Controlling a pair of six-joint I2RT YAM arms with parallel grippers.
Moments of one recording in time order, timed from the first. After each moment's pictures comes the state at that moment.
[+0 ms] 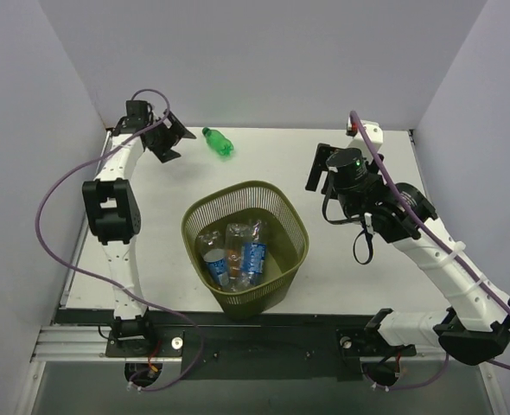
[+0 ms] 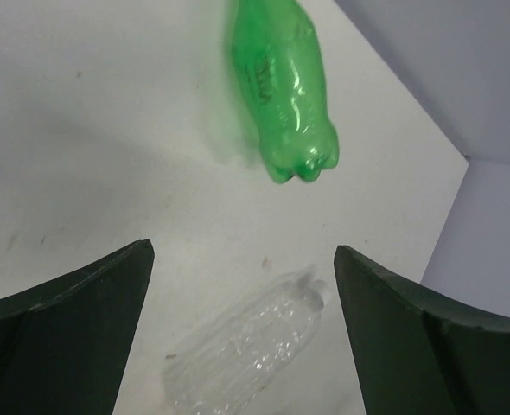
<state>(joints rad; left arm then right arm) 0.04 2.22 1.99 -0.58 0.41 -0.72 0.76 1.22 1.54 -0.90 0.68 0.56</state>
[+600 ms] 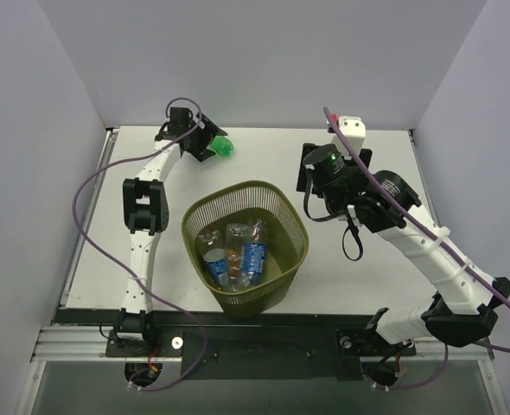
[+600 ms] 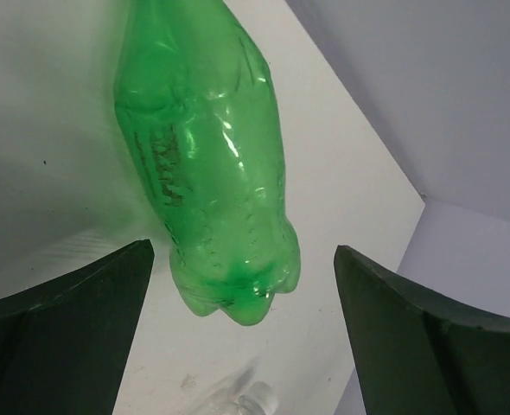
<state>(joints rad) -0.12 2.66 2.44 -0.44 0.37 -1.04 0.86 1.36 1.73 -1.09 0.80 0.58</state>
